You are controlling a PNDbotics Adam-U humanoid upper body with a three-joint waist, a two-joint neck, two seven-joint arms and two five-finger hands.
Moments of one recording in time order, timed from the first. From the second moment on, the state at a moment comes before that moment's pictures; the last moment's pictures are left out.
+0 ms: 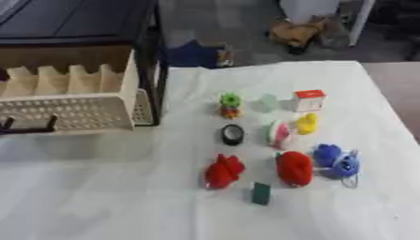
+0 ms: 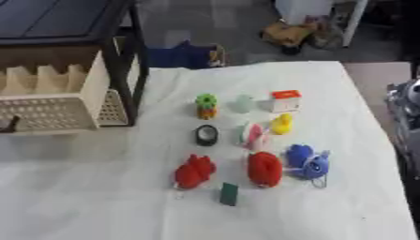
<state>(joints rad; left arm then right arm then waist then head) -0.65 1.02 -0.05 -1.99 -0.39 0.00 -0.67 -0.53 -0.54 -0.17 -1.99 0.28 0.23 -0.41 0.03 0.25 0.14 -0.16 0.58</state>
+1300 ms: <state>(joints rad) -0.49 0.75 0.03 -1.99 -0.19 0.17 0.51 -0.65 -0.80 -0.02 -1.85 0.54 0.39 -0.13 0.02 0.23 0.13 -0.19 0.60</state>
